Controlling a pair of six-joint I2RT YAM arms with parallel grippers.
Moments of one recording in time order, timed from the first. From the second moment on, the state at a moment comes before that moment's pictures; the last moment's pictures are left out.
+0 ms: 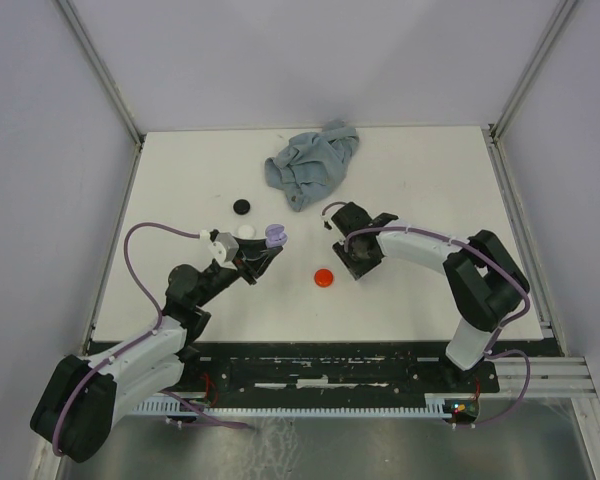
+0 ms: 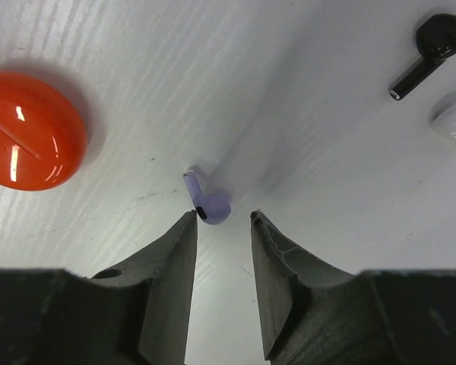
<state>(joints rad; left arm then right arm) -0.48 0.89 0.17 0.96 0.44 -0.12 0.67 1.74 1.09 -0.61 0.08 0.05</state>
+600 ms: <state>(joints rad) -0.48 0.89 0.17 0.96 0.44 -0.12 0.68 1.73 1.09 -0.68 0.21 0.05</state>
